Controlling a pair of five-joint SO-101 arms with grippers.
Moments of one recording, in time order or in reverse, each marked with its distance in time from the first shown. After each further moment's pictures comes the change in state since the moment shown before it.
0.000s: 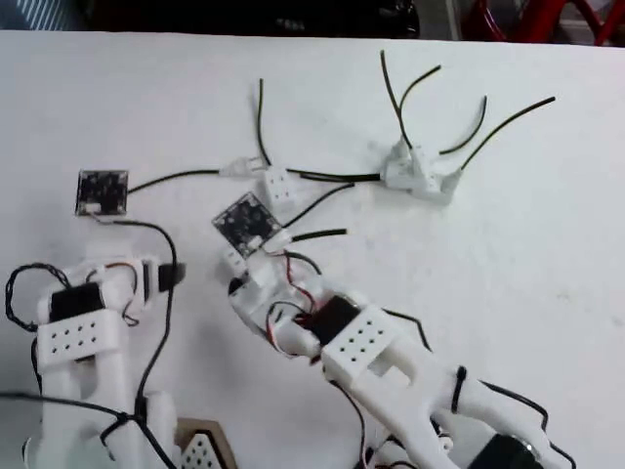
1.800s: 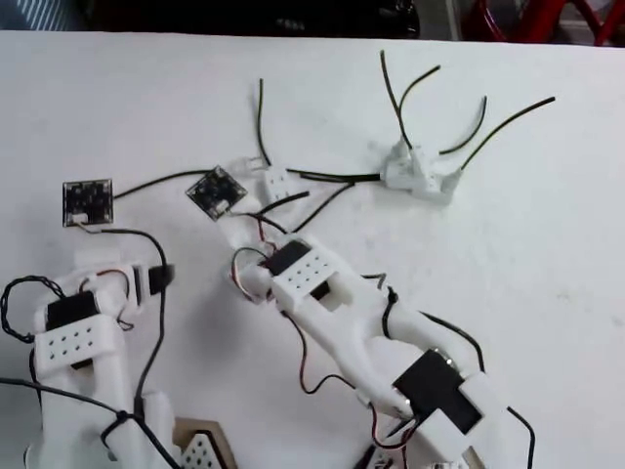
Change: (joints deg) left arm -4.0 0.0 4.4 -5.7 0.2; right arm 4.3 30.4 -22.5 4.9 6.8
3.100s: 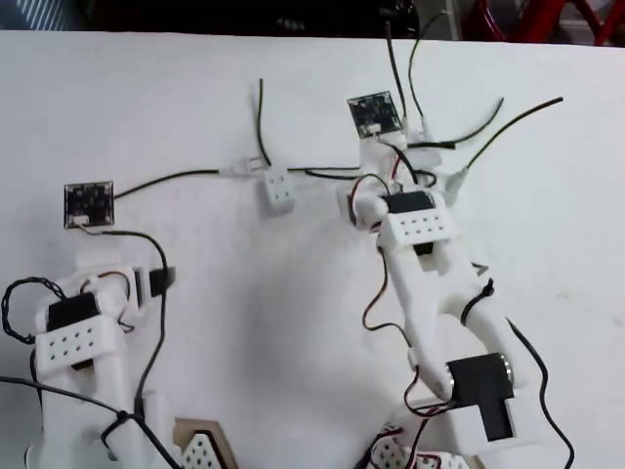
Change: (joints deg) left arm -0.1 0.0 0.7 0.0 -0.1; right arm 31.9 -5.5 -2.0 1.5 -0.1
